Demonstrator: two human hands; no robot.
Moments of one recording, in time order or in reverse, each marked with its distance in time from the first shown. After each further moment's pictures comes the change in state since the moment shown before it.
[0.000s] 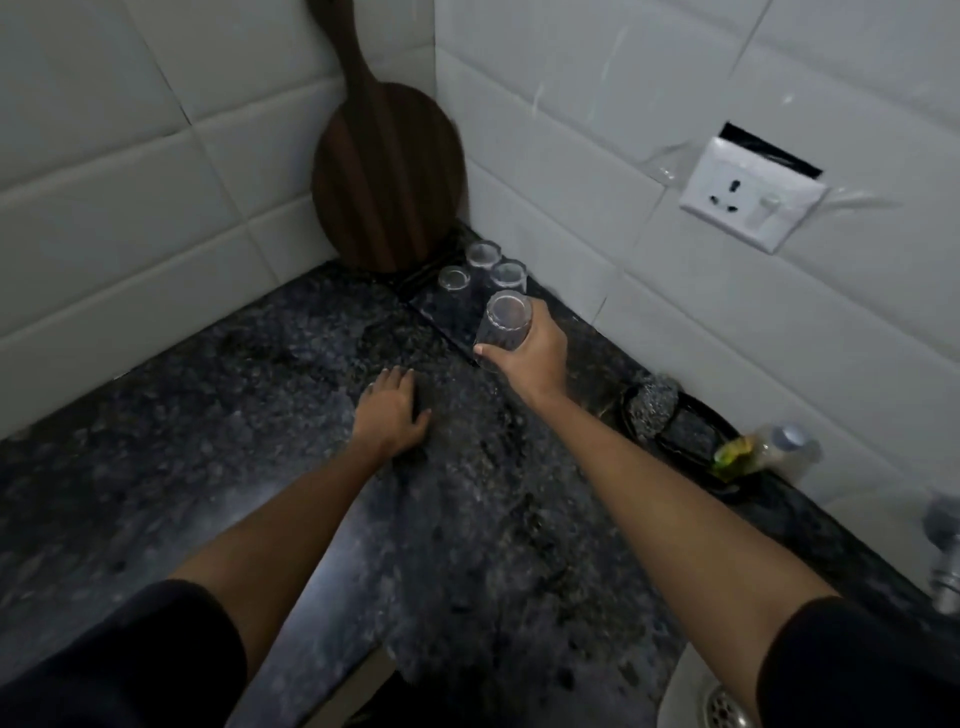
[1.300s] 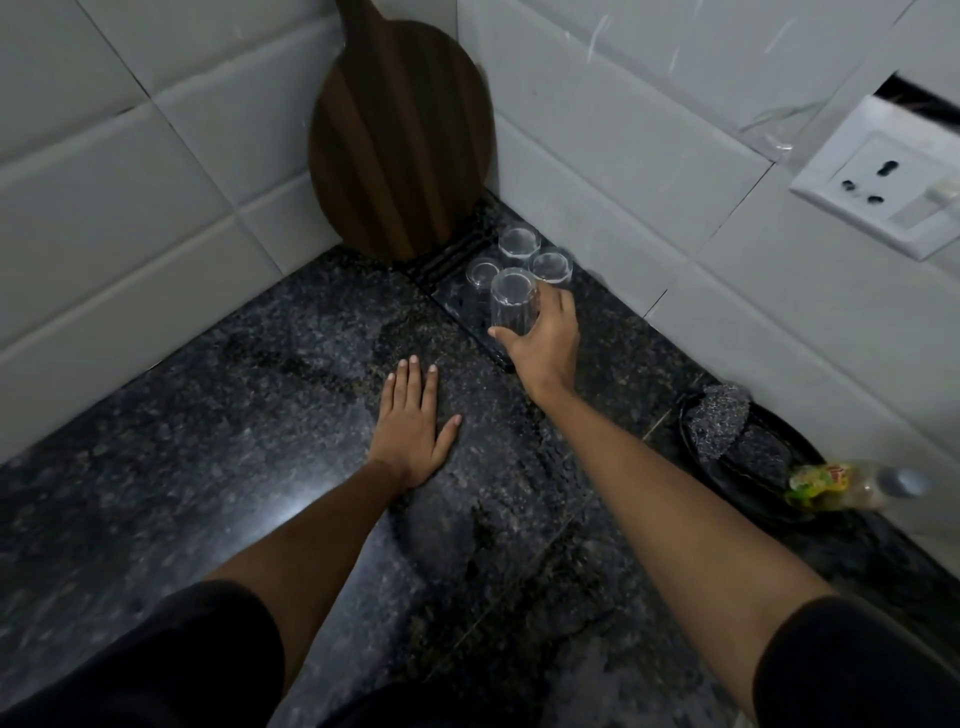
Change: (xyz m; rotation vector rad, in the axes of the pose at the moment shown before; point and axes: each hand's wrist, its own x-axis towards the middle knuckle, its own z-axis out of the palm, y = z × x) left_hand 0.029 -0.037 0.047 0.133 0.053 0.118; right_hand 0.058 0.021 0.081 -0.154 0.077 0.067
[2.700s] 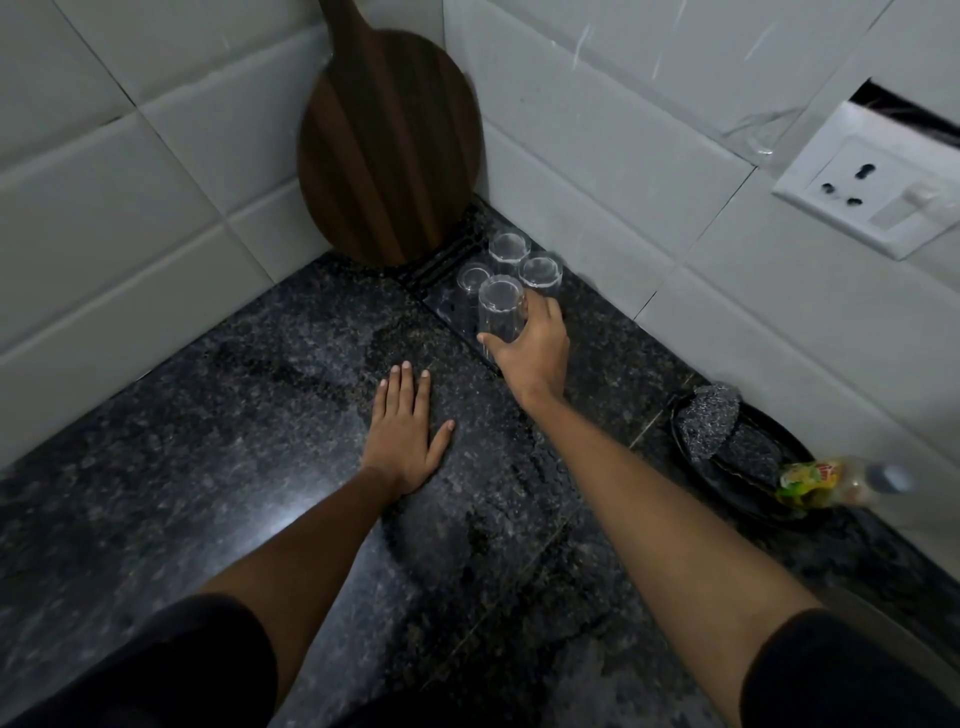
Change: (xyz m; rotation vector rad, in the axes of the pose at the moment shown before) left_hand -0.001 0.000 -0.002 -0.004 0.000 -0.001; right_hand -0.005 -0.004 0.000 -0.046 -0.016 0.020
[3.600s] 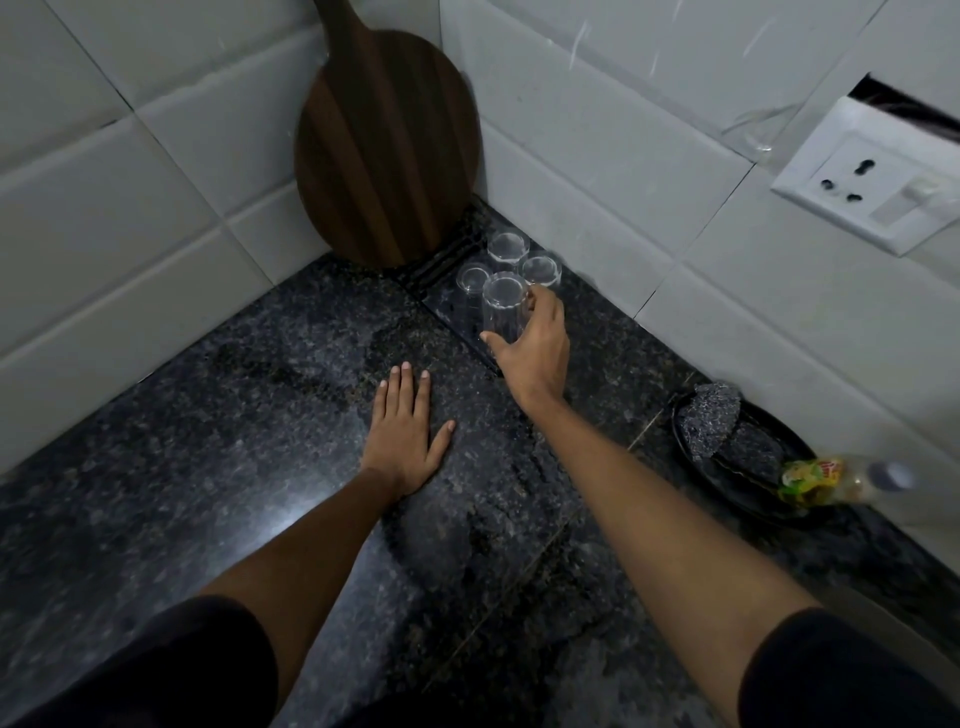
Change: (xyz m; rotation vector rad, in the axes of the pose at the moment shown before) left_hand -0.001 0.000 -0.002 -0.002 -0.008 -0.006; right_hand -0.003 -0.002 0.000 -0.012 0.021 0.028
